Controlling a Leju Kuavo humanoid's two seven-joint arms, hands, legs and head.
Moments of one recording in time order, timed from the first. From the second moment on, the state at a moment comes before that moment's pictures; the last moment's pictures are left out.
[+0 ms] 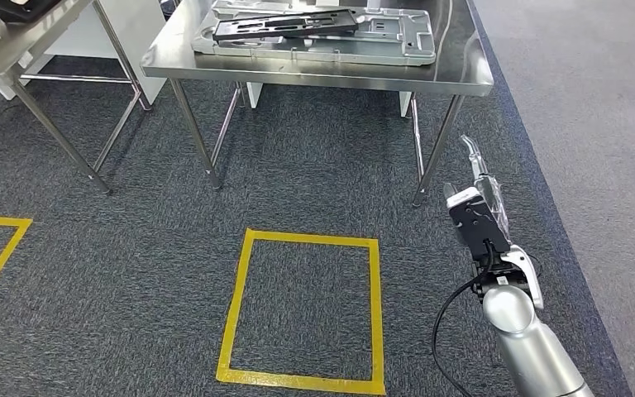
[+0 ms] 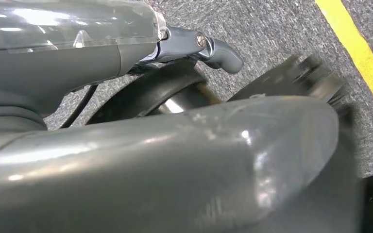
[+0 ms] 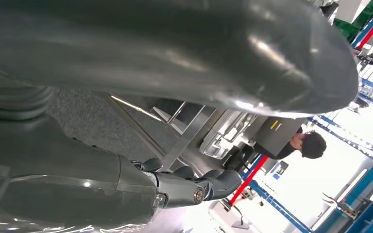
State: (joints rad) left arm -0.06 -0.19 0.78 -0.20 -1.46 0.01 -0.36; right arm -0.10 -0.33 0.03 -1.82 0.36 -0.17 -0.18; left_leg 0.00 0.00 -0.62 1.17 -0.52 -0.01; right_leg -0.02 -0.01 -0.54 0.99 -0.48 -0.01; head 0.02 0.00
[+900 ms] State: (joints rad) left arm -0.05 -0.19 0.77 -0.20 -1.47 0.01 -0.35; right arm -0.07 -0.32 0.04 -1.83 0.41 -0.18 -0.18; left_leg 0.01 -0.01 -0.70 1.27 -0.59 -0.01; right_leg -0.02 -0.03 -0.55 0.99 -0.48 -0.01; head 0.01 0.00
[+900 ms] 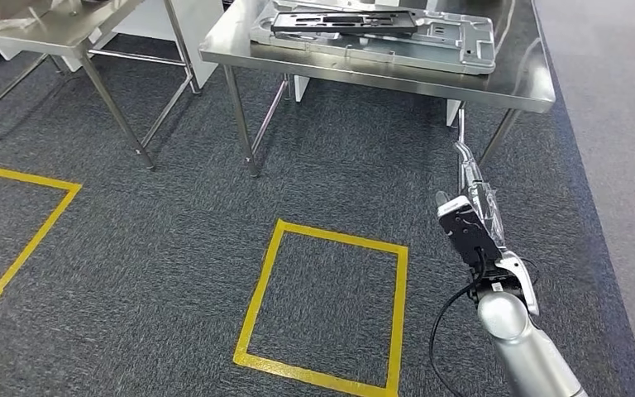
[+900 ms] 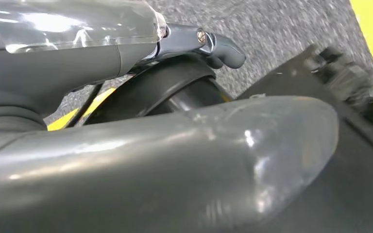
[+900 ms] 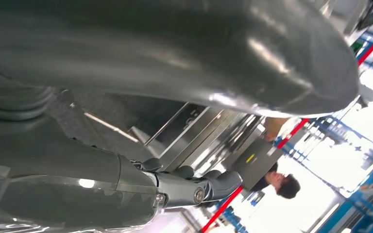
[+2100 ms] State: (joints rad) left arm -0.06 -0.19 0.74 -0.20 -1.48 0.04 -0.33; right arm -0.08 -0.32 0.04 -1.81 0.43 -0.14 -0.15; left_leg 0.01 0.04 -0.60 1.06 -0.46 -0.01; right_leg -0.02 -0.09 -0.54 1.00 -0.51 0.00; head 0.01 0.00
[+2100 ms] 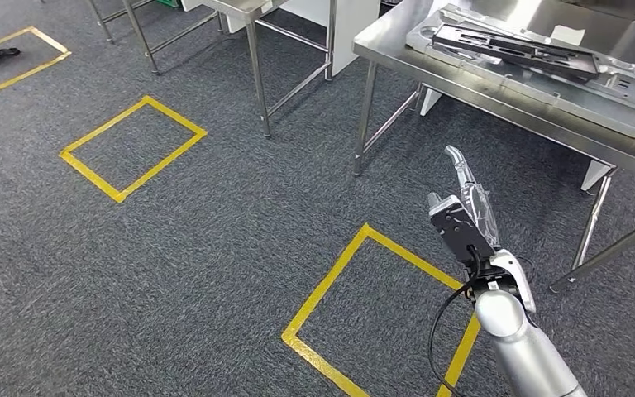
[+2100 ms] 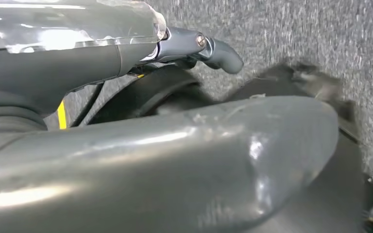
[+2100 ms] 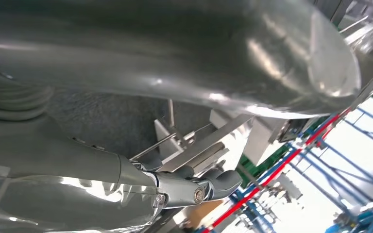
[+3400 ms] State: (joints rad) left arm -0.06 -0.20 0.73 -0.20 -1.50 0.05 -0.29; right arm 0.00 -0.29 0.06 -1.83 0.51 -0.13 -0.18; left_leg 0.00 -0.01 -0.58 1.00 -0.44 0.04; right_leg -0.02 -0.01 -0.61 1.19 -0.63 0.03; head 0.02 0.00
